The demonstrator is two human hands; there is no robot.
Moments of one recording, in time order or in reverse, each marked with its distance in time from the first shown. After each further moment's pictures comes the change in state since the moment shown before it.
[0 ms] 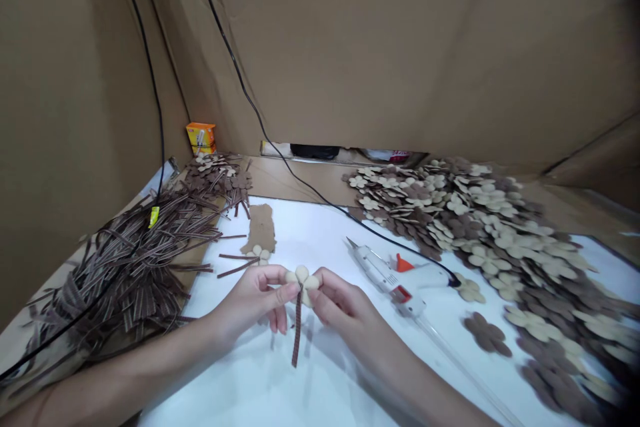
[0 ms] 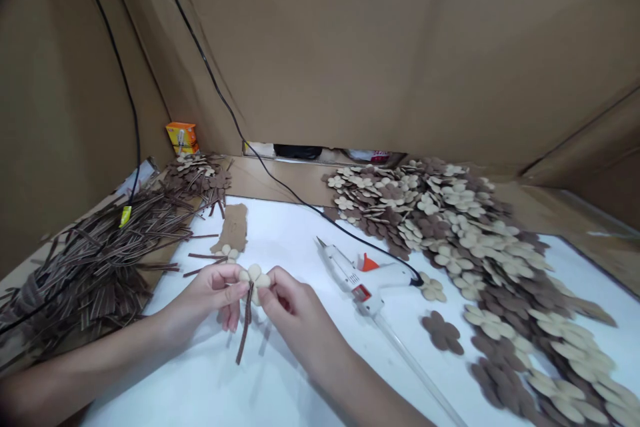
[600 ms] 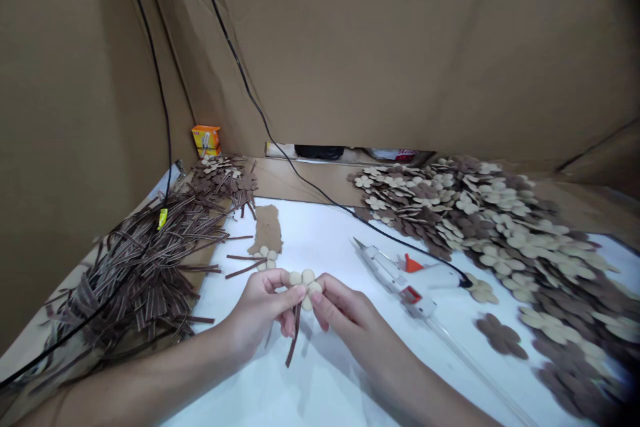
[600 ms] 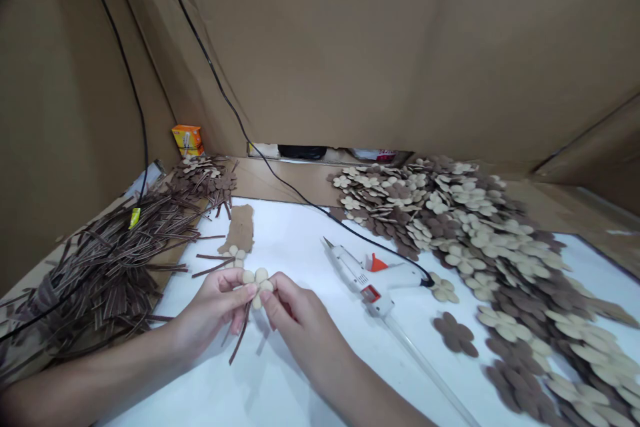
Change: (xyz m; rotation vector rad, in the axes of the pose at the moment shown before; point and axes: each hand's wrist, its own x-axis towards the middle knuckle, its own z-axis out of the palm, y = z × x) left_hand -0.001 -0.011 0.011 -0.222 0.155 0.032; right_hand -0.003 -0.001 0.008 -0.112 0.008 -0.018
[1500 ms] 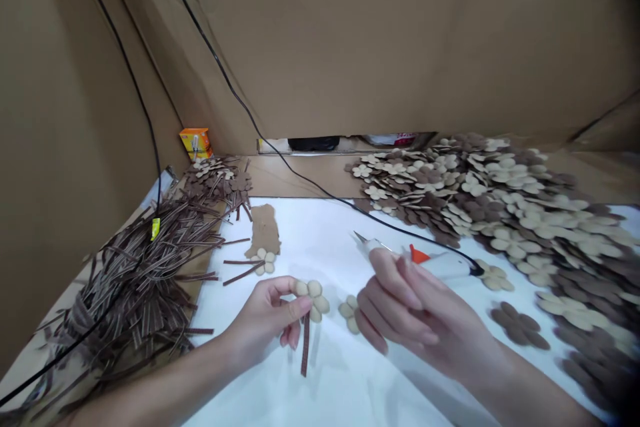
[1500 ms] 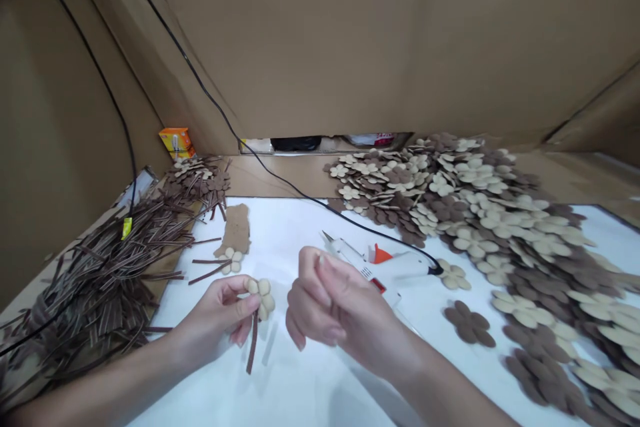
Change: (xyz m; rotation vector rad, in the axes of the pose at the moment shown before) left_hand 0.007 -0.005 -0.001 -0.003 -0.124 -0.085; right_hand -0.005 -0.004 -0.045 0.899 -0.221 -0.239
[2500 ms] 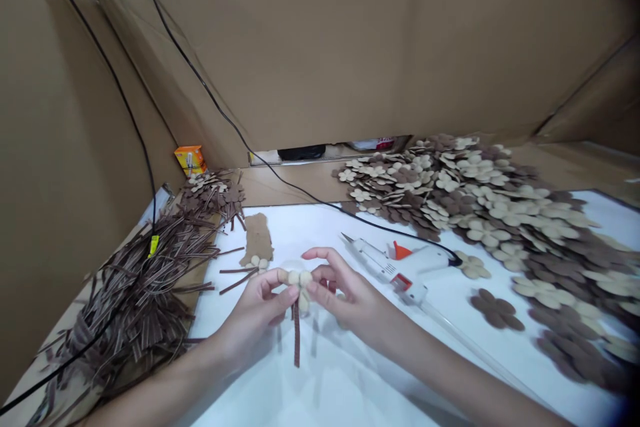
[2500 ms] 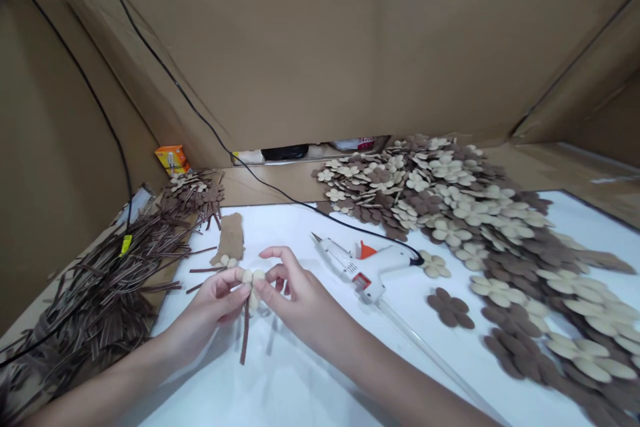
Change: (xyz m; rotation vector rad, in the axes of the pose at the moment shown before) left_hand -0.006 0.024 0.011 0.175 0.013 0.109; right_hand 0.008 0.018 0.008 -0.770 0.252 0.172
